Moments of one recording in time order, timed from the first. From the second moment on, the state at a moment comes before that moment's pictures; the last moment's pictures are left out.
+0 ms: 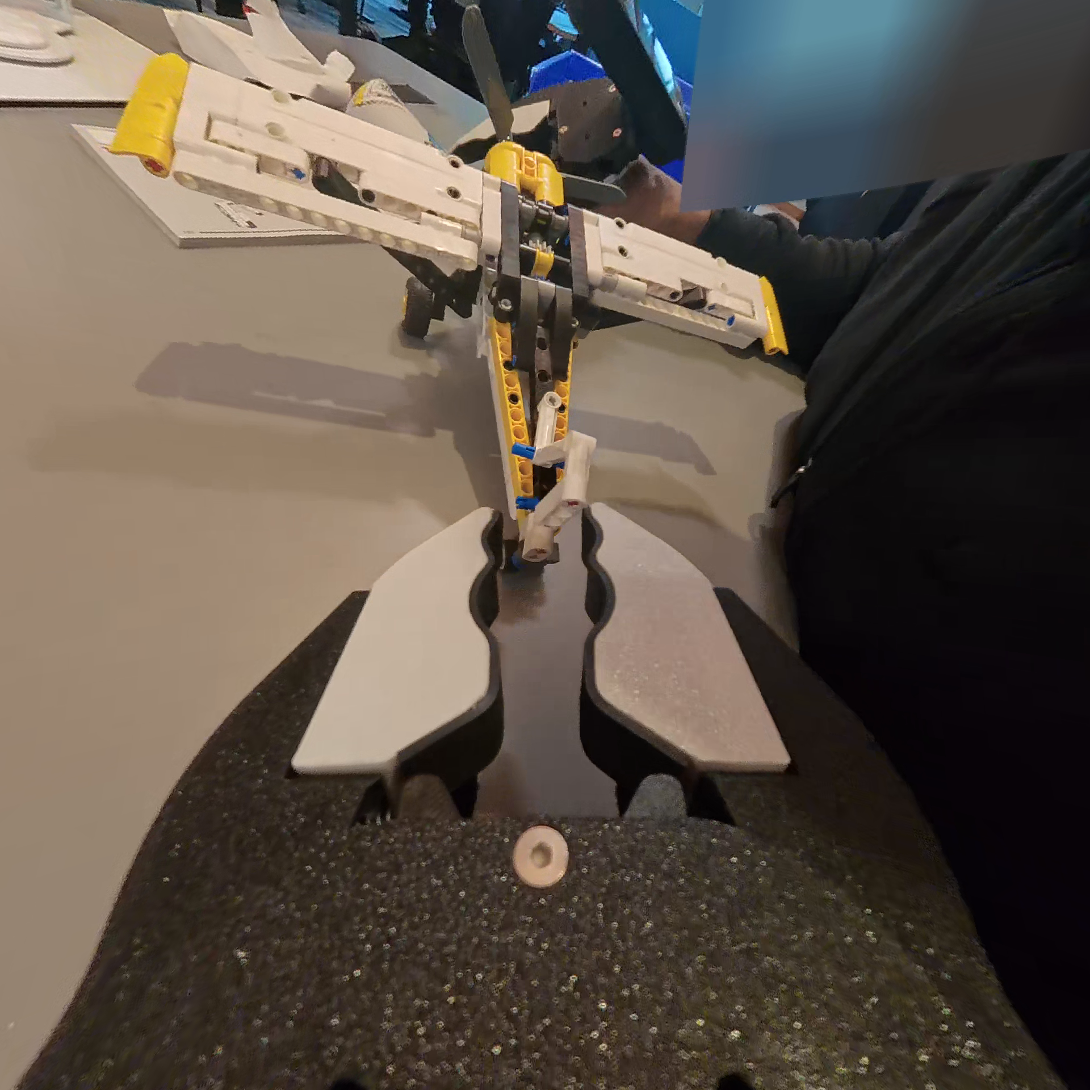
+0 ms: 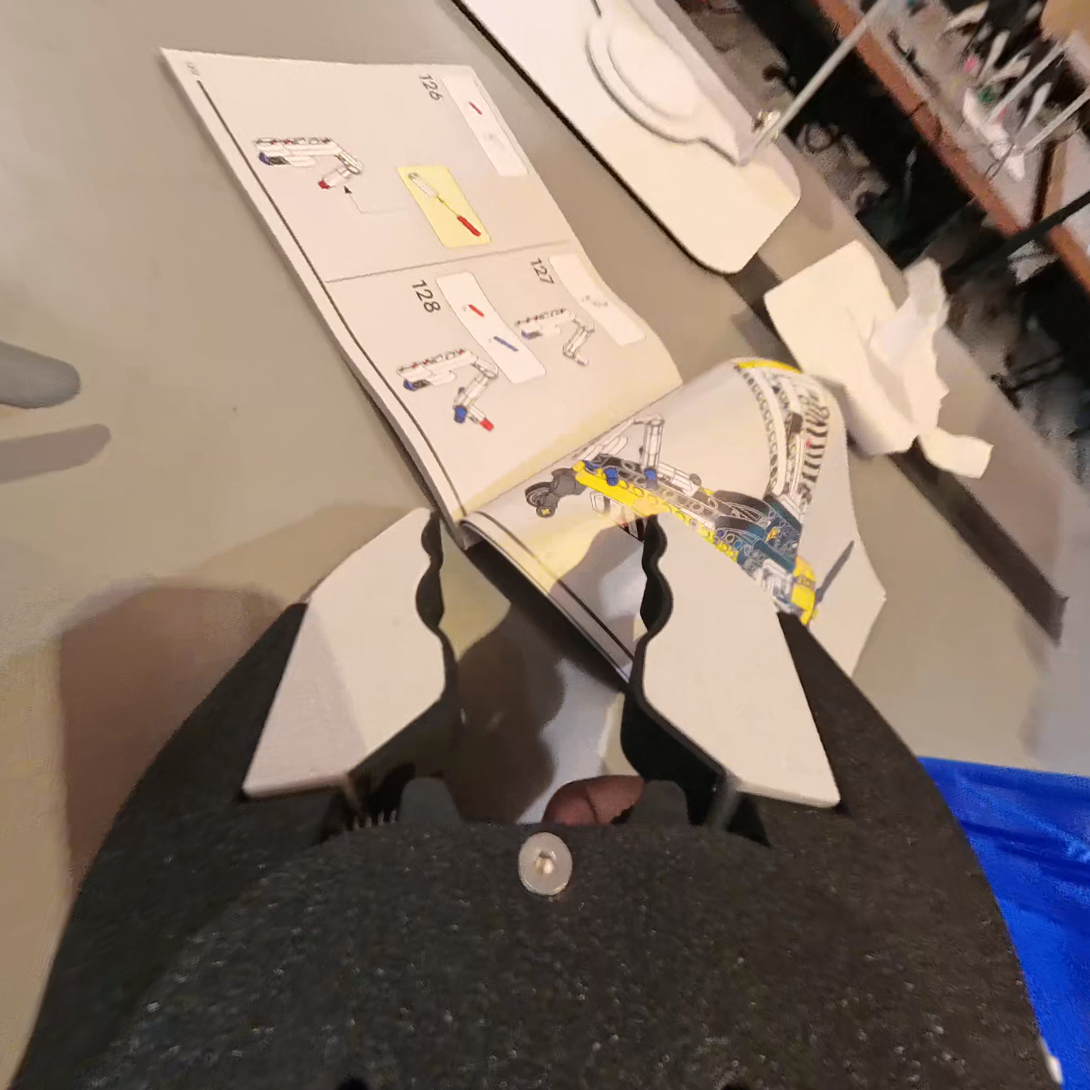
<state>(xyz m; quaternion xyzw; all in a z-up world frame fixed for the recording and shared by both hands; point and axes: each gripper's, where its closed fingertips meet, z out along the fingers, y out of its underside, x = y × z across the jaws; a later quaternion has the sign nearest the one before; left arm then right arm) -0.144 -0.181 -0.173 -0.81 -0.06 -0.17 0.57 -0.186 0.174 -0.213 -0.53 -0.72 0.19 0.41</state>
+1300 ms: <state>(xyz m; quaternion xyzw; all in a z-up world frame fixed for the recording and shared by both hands) -0.151 -0.182 -0.167 -0.79 -0.08 -0.19 0.58 -0.178 0.177 -0.219 -0.59 -0.69 0.23 0.37</state>
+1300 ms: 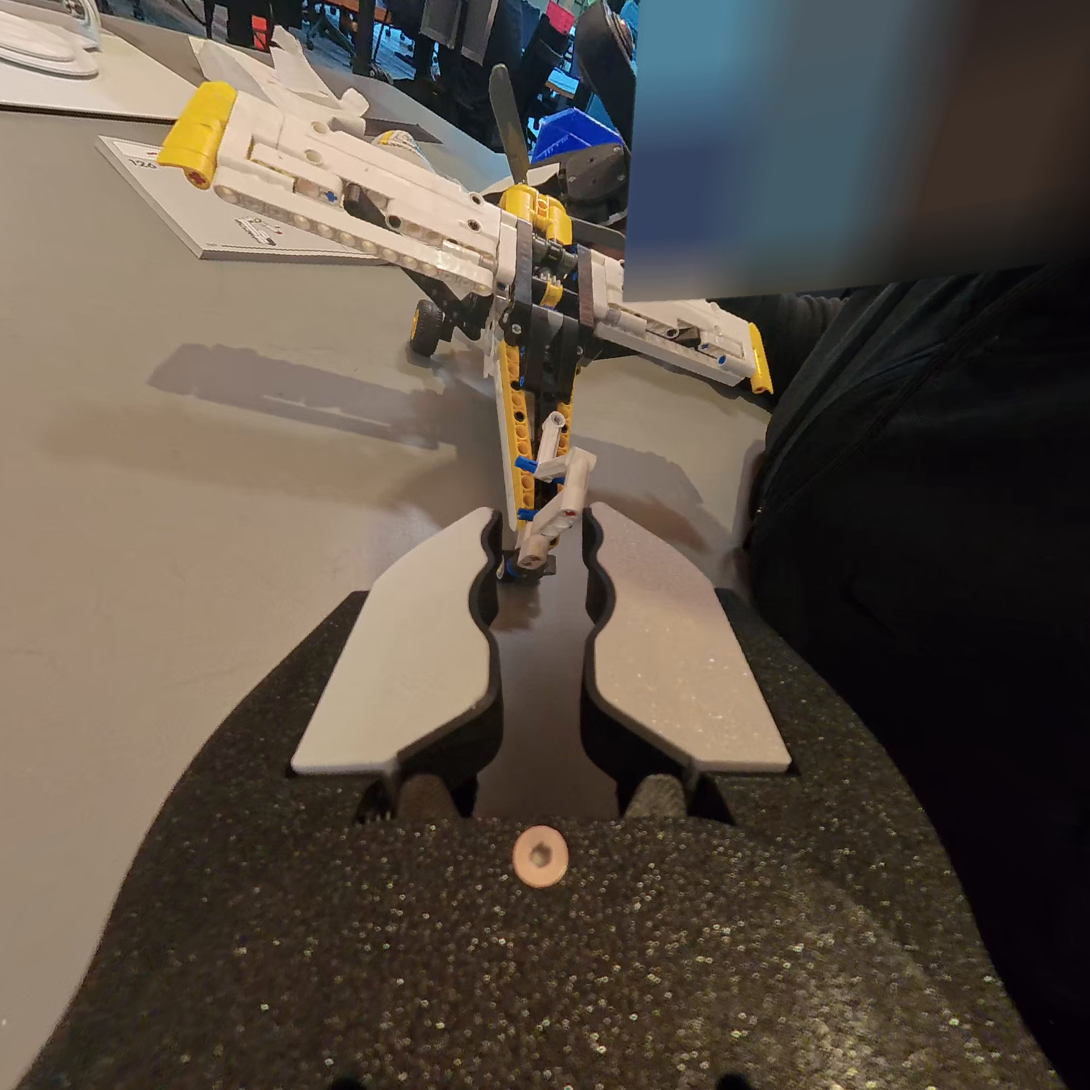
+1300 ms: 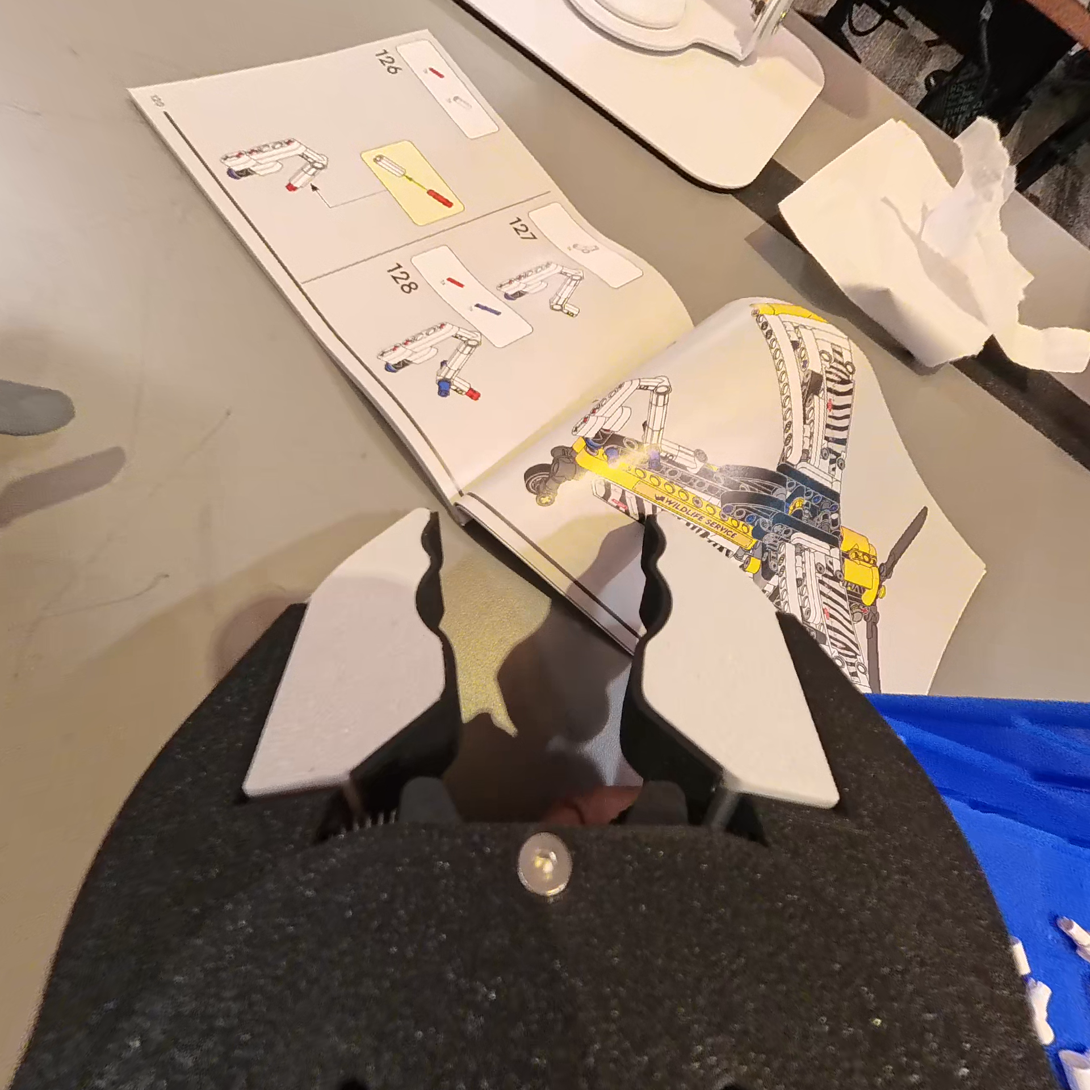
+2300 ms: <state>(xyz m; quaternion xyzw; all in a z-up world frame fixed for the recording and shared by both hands) -0.137 -0.179 -0.181 -0.83 -0.06 -0.09 0.55 -0.178 0.176 -0.217 -0.57 -0.69 0.23 0.38</state>
